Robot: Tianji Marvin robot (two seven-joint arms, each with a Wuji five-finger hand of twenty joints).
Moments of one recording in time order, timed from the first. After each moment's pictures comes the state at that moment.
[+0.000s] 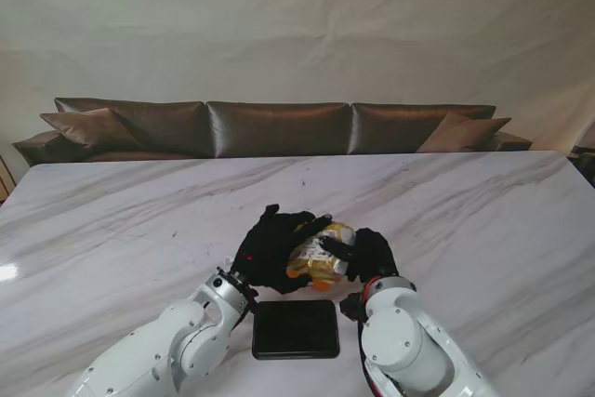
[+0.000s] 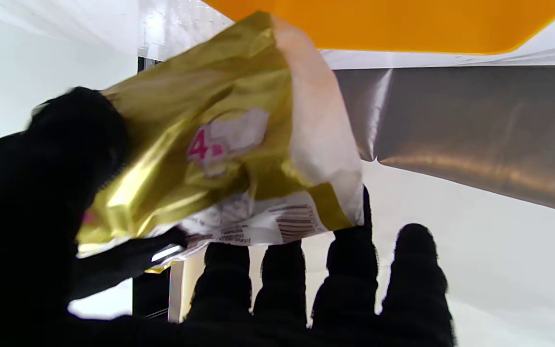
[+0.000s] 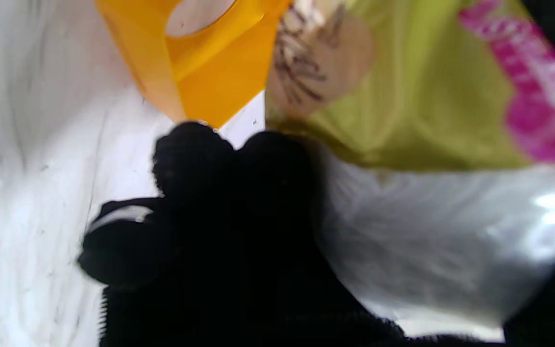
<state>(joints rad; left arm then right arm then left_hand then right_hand) 1.34 -1.13 -0.76 -1.42 0.97 -0.11 0.50 -1.65 -1.23 1.08 -1.81 -0.29 0.44 -0.34 0.35 -0.79 0.88 -0.11 0.41 -0.11 -0.05 0.05 0.27 -0.09 0.52 0.37 0.36 0.09 0.56 0.61 0.30 0.13 -0.21 0.62 0.18 -0.60 1.07 0.10 1.22 0.02 1.03 0.91 1.39 0.07 0.92 0.79 1.27 0.15 1.11 0.63 0.99 0.22 1.69 0.50</state>
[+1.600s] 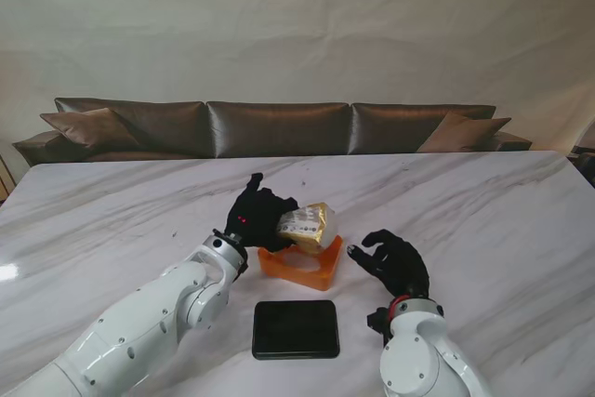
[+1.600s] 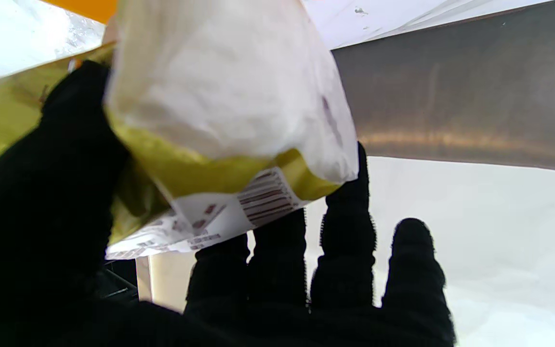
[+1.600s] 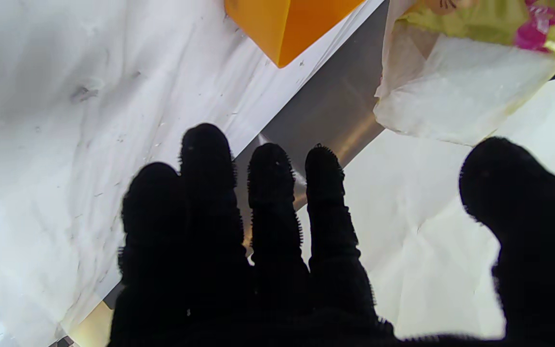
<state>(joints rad) 1.14 -1.14 -0.69 -1.27 0.98 0.02 0.46 -1.78 -1.24 1.18 -1.80 -0.44 0.38 -0.44 0.50 -0.79 0.71 -0.22 0.67 -0.19 0.84 0.27 0.95 -0.12 0.50 0.63 0.68 0.05 0.65 0.62 0.34 0.11 -0.24 0.59 0.17 -0.56 0.84 0.20 0.59 0.02 0.69 0.59 0.80 0.09 0.84 0.77 0.87 0.19 0.94 0.61 0.62 0.18 1.49 0.54</state>
